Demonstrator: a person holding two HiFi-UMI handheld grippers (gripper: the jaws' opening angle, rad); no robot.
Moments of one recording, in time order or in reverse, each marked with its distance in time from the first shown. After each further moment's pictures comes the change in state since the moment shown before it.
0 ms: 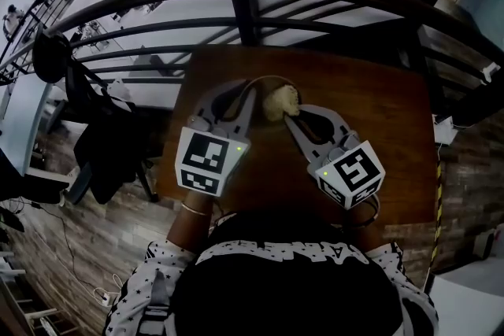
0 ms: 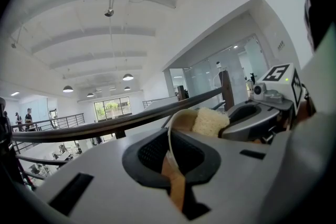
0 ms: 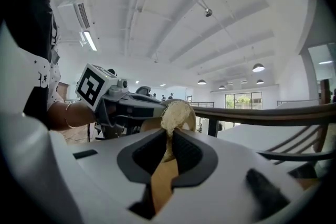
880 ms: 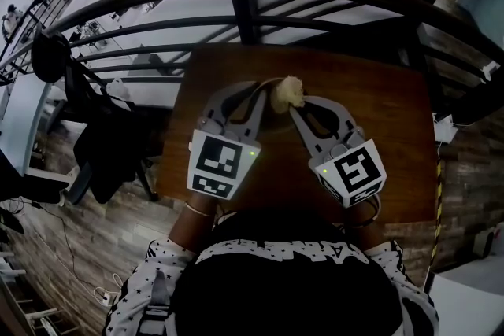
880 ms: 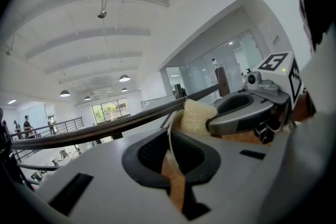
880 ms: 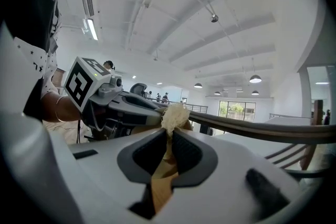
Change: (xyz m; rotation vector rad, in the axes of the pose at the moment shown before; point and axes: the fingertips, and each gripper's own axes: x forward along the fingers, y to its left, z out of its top) left arm 0.006 -0.016 0.002 0.056 0.015 -0.015; right arm -0.001 -0.015 0.016 -0.111 -0.001 -0.083
